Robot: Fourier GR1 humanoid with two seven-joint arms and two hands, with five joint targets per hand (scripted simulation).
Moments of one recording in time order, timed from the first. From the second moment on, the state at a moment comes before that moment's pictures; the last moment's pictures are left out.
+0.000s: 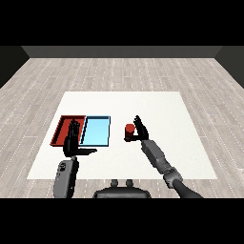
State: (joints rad) left arm -0.03 0.05 0.06 -1.61 0.10 -0.05 -0.40; right arm -0.68 0.00 0.13 -0.46 -0.41 0.05 -0.63
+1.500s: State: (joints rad) left arm -0.03 0.04 0.05 -1.60 0.08 -0.04 -0.42; right arm -0.81 0.00 0.50 -0.34 -0.75 -0.29 -0.64
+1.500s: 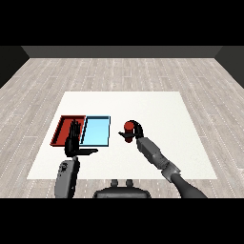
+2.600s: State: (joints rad) left arm -0.05 0.00 -0.10 -1.59 0.04 0.00 -0.33; right arm -0.73 -0.11 0.48 -0.87 -0.53 -0.45 -0.49
